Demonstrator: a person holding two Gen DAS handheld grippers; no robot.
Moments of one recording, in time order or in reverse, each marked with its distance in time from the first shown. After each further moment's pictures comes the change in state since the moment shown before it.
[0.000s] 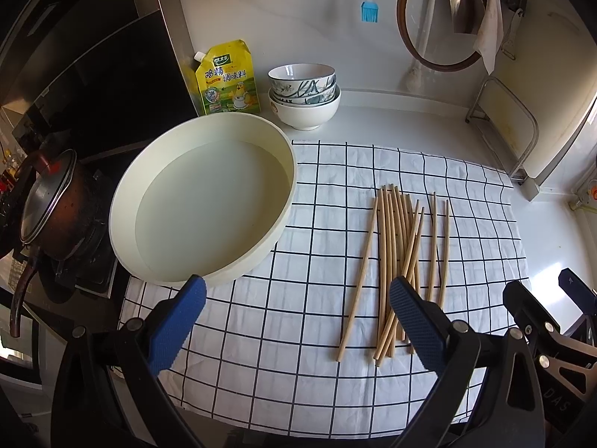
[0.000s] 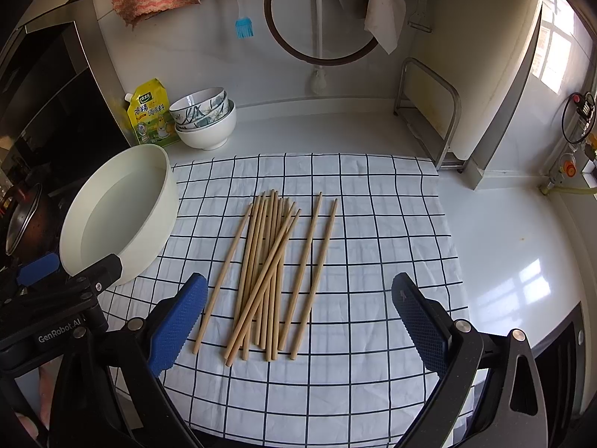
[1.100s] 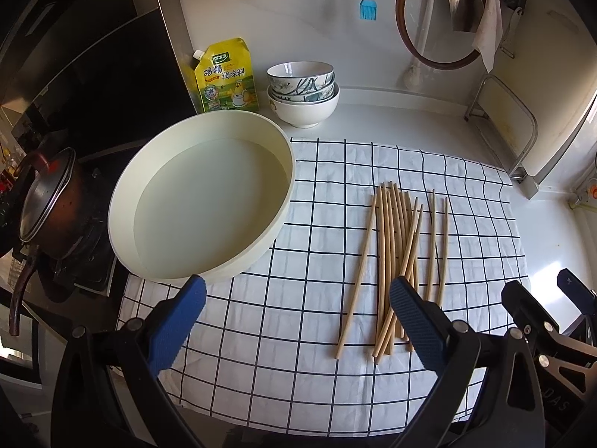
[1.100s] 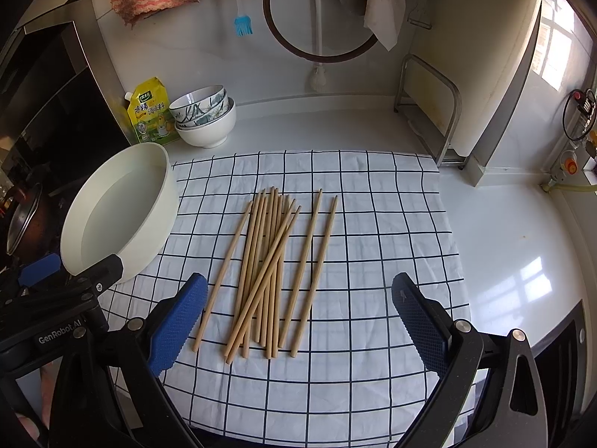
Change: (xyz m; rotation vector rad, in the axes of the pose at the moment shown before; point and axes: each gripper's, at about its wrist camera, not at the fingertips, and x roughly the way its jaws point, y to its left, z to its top) left arm 0.000 -0.003 -0.002 0.001 0.006 -0.001; right arm 0.002 0.001 -0.002 0.004 0.010 0.002
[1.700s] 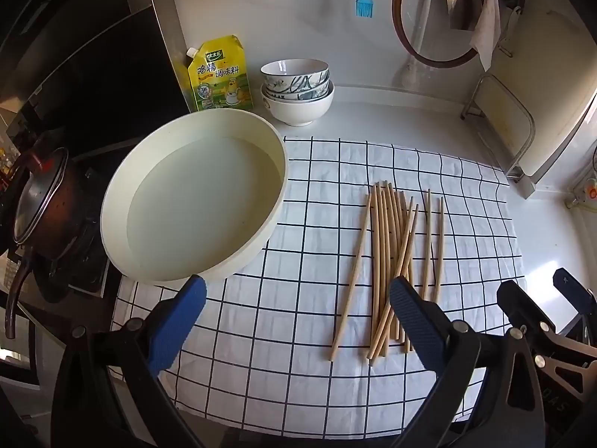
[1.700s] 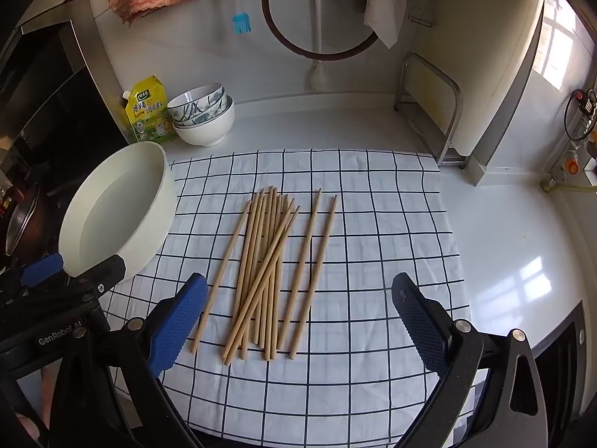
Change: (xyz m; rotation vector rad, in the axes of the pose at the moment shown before) left arm 0.003 -0.005 0.002 0.004 0.005 -0.016; right arm 0.007 -0.001 0.001 -0.002 0.007 -0.004
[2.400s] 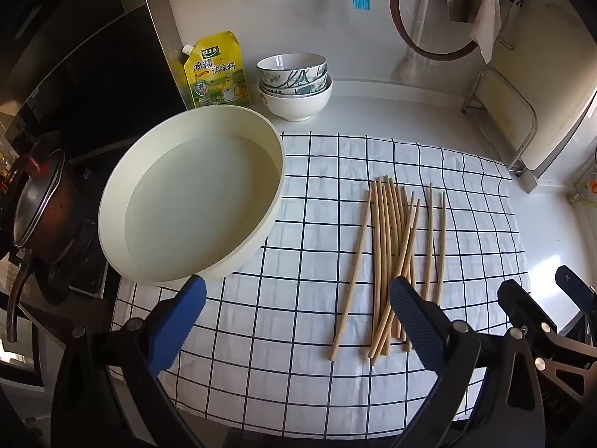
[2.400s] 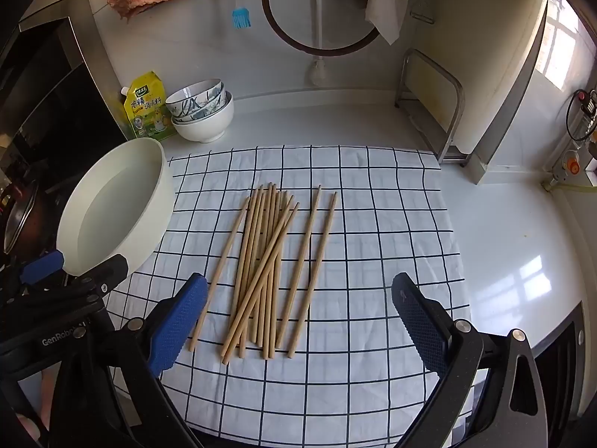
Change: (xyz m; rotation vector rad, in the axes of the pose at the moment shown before) left arm 0.007 -0.006 0.000 0.004 0.021 0.010; right arm 0.005 0.001 -0.001 -0.006 0.006 -0.003
